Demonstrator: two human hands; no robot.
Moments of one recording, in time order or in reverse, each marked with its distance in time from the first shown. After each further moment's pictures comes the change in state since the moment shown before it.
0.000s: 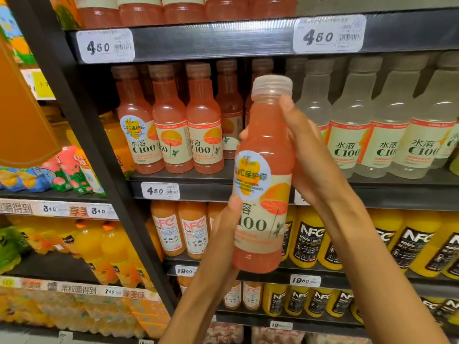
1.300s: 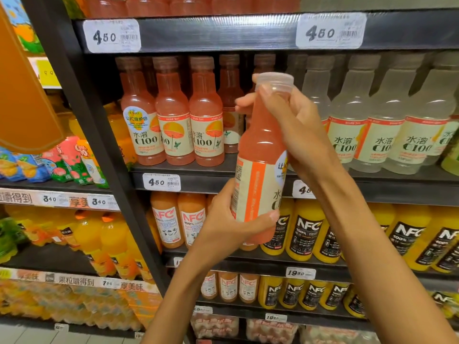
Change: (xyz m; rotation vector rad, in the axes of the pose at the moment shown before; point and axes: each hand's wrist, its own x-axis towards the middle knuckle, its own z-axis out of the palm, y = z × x) left_hand 0.004 0.014 -0.009 0.434 0.027 0.101; right_hand 0.010 -0.009 0.009 -0.290 0.115 -0.149
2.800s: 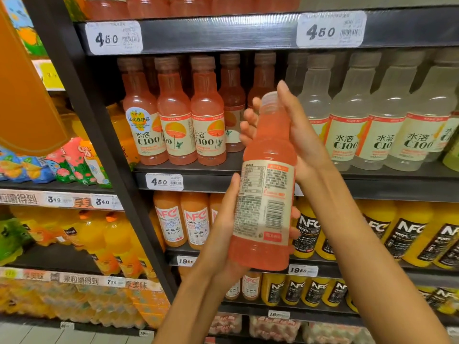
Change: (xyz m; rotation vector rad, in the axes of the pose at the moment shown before) left_hand -0.016 0.013 0.010 -0.821 -0.271 -0.323; right_hand 0.008 0.013 0.000 0.733 -0.147 0.425
